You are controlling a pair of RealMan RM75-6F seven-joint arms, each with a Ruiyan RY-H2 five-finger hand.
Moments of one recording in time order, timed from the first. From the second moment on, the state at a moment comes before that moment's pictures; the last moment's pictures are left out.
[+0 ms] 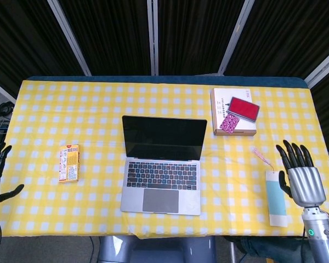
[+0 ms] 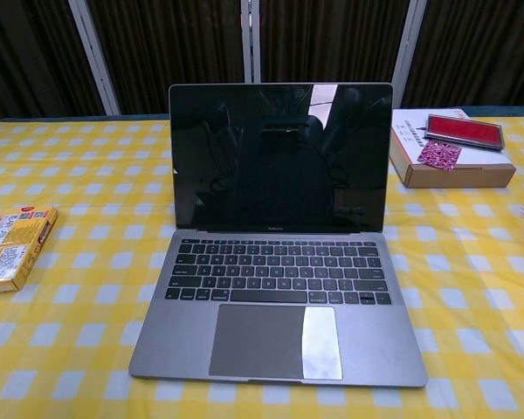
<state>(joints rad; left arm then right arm) -0.08 -1.15 -0.08 -1.58 1.47 1.53 0.08 0.19 -1.17 0.14 -1.59 -1.52 1.42 -0.19</state>
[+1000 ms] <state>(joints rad) -0.13 -1.21 -0.12 -1.51 1.34 1.43 0.15 0.93 -1.30 0.40 -1.49 -0.78 0.64 -0.10</state>
